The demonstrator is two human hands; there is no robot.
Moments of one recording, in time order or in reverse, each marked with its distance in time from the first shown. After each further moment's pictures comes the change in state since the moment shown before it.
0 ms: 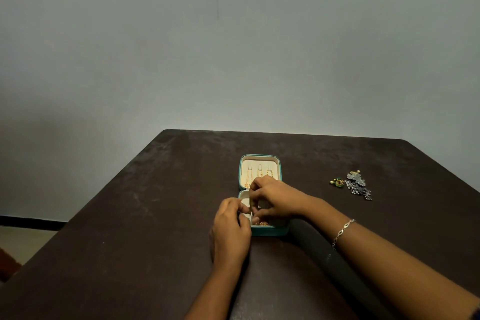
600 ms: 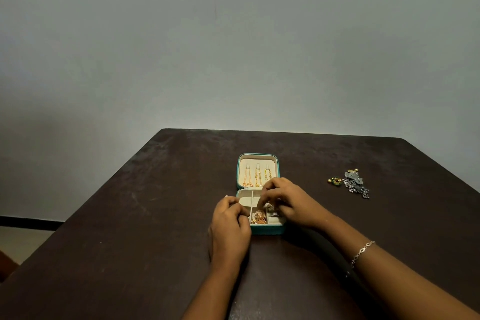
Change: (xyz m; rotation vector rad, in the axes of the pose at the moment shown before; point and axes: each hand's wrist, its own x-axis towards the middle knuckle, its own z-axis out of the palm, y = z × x) left_hand 0.002 -0.002 0.001 0.131 -0.016 0.036; right_hand -0.031 0.019 0.020 0.312 0.289 0.023
